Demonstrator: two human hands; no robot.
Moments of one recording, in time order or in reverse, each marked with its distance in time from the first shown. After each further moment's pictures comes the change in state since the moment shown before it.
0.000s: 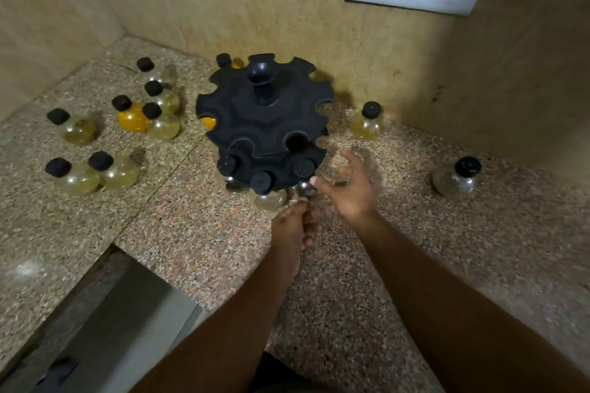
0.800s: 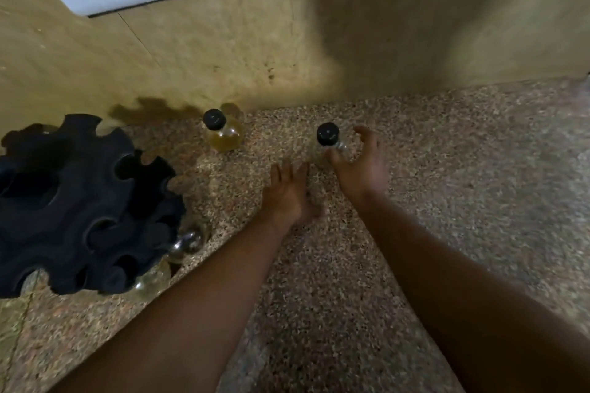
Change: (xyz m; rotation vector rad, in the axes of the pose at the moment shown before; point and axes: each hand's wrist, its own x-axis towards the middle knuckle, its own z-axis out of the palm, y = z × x) left_hand 0.064 -0.030 0.208 1.955 -0.602 0.584; right_hand 0.030 0.093 -0.188 -0.105 0.665 0.184
